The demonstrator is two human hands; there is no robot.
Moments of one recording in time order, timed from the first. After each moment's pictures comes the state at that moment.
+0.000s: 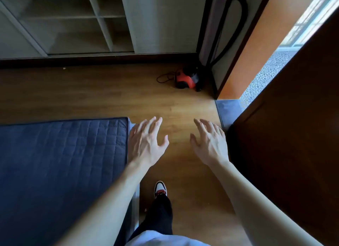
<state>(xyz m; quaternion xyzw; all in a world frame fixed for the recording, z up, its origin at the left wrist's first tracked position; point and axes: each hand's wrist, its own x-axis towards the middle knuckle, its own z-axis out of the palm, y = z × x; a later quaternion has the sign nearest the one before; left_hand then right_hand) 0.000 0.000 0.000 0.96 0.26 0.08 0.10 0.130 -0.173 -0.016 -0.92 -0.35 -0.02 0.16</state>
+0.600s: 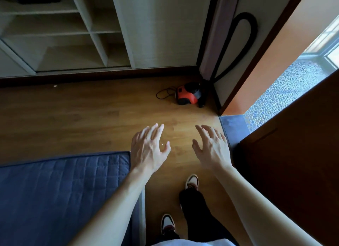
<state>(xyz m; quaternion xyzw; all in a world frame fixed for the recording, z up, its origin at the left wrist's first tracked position) 0.144 0.180 -0.003 0.96 0.26 0.06 0.10 0.269 0.000 -0.011 -0.94 -0.32 0.03 0.14</state>
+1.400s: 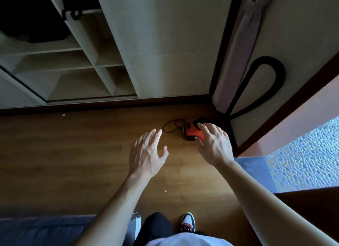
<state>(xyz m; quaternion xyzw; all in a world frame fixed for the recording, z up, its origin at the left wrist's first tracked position) 0.477 0.348 0.011 0.95 0.29 0.06 0.07 0.645 0.177 -0.008 -0.91 -0.36 0.01 0.18</state>
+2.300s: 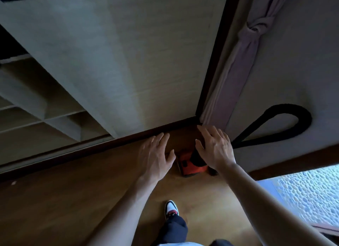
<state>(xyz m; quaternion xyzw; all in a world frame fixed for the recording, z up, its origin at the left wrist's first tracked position) 0.827 0.630 -0.019 0.98 0.16 0.03 0.12 0.927 0.439 -0.008 -0.96 -0.24 -0.01 0.16</state>
